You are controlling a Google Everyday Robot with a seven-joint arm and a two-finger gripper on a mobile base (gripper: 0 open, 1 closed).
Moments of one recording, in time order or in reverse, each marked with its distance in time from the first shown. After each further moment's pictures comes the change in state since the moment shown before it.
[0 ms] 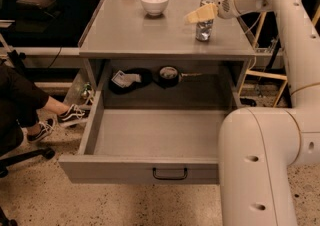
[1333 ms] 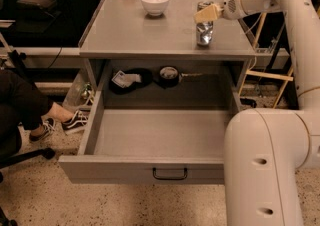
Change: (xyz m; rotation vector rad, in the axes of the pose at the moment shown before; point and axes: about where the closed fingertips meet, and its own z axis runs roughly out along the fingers) arm 0.005 0.011 -0.016 -0.053 0.009 0.013
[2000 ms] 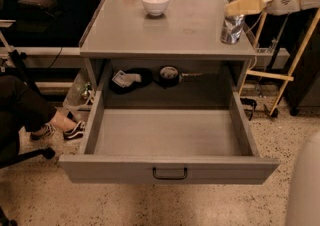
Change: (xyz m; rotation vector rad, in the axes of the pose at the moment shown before) arm 0.007 0.055 -0.128 -0.150 -0.067 0.019
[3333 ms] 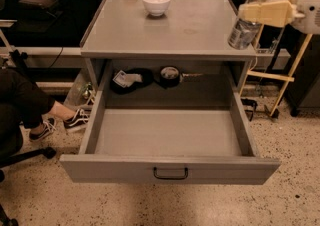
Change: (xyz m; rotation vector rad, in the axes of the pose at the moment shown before) arm 0.002 0.099 -0.079 0.057 -0.241 -0.148
